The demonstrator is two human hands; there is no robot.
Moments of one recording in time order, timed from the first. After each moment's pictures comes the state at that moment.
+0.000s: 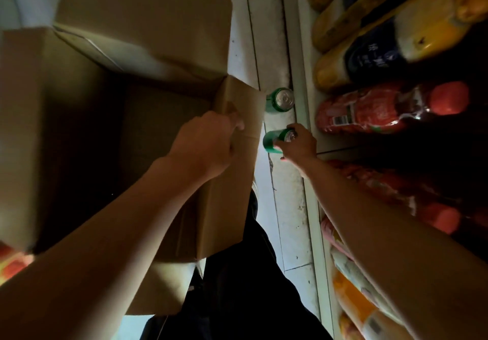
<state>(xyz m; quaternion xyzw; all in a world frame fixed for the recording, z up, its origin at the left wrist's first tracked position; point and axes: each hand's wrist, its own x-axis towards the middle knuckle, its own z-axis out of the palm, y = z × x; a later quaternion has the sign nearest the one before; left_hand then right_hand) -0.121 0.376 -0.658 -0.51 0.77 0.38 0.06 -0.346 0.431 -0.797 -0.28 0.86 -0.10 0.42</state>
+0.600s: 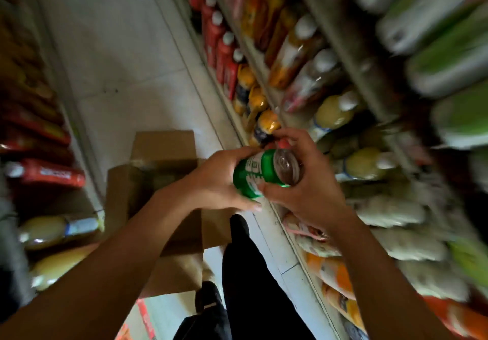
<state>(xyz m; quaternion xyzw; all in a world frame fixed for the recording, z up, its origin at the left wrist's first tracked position) -0.141 0.400 -0.275 -0.31 0.73 0.61 0.00 -0.298 0.507 -0.228 -0.42 0.72 -0.37 0.41</state>
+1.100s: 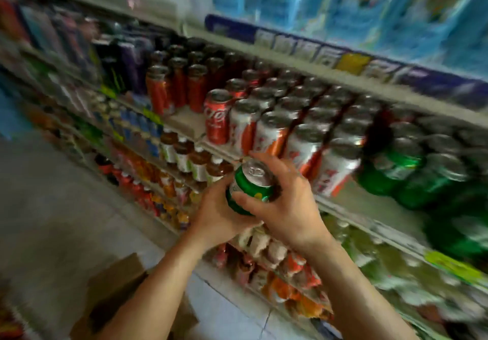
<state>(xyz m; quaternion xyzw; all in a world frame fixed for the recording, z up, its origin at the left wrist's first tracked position) -0.248 0.599 0.069 -0.13 0.75 0.63 -0.18 -0.323 0.726 0.120 -0.39 0.80 -0.45 0.04</state>
